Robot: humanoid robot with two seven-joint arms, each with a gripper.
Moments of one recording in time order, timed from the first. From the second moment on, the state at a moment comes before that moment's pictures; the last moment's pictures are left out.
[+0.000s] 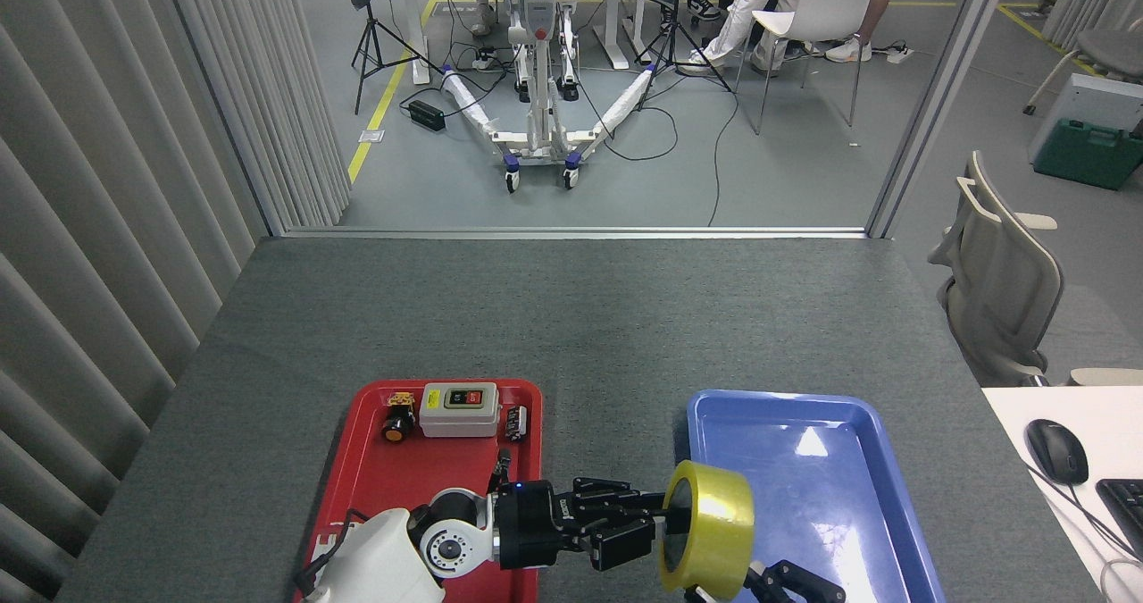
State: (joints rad) left arm -0.50 0.13 -0.74 -1.16 -0.34 -0.76 -0.54; right arm 0.33 -0.15 0.02 -1.78 1.42 -0.79 -0.38
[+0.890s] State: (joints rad) left arm -0.21 0.35 -0.17 -1.28 -0.94 -0.49 0.17; right arm 0.08 -0.15 -0.03 -1.54 1.32 -0.14 0.16
